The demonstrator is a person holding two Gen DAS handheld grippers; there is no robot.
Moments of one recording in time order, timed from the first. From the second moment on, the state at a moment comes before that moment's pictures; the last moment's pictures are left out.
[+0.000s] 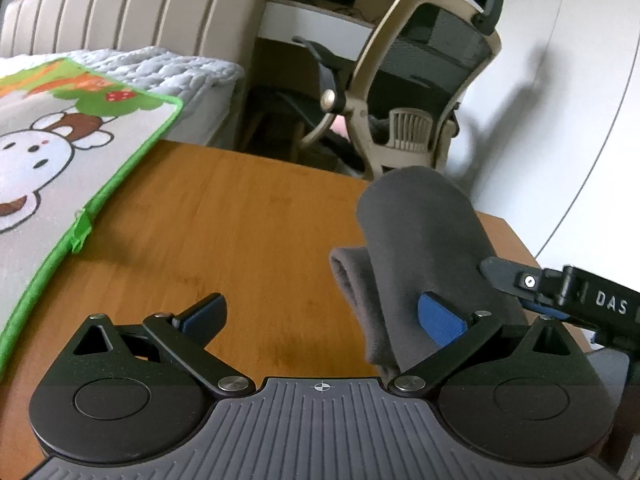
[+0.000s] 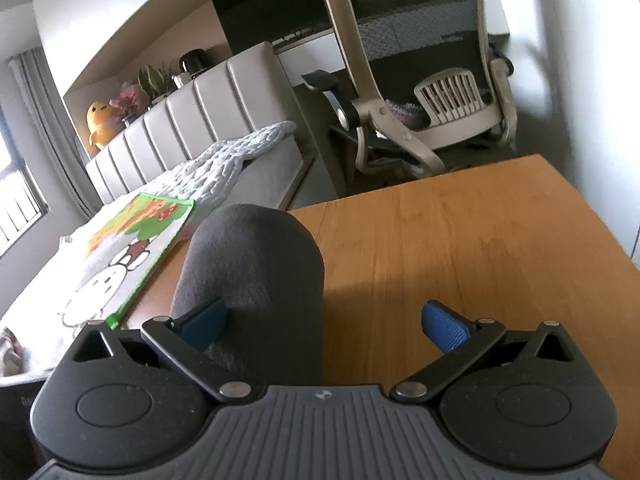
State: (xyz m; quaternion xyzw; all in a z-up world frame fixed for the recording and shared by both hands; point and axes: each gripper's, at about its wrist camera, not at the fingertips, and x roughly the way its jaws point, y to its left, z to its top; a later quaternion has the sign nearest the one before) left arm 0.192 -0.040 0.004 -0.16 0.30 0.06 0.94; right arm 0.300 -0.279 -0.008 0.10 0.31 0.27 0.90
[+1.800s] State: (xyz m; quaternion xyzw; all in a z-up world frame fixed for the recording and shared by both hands) left arm 0.052 -0.123 -0.009 -0.09 0.32 0.11 0.94; right arm 0.121 -0.347 -0.016 0.00 0.27 0.21 0.94
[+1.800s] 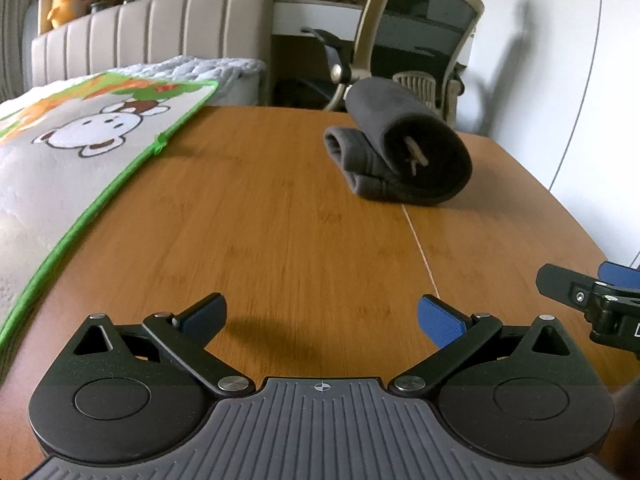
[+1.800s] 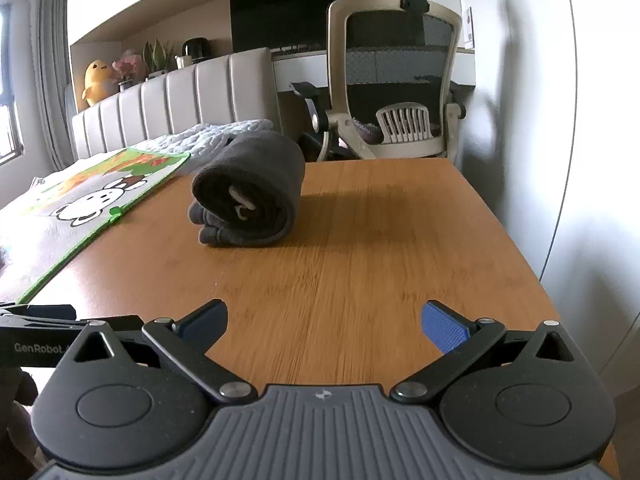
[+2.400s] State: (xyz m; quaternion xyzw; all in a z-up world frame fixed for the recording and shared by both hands) left arm 0.051 -0.123 -0.009 -0.09 0.33 0.11 0.93; right arm 0.122 -0.348 -0.017 0.00 0.27 0.21 0.94
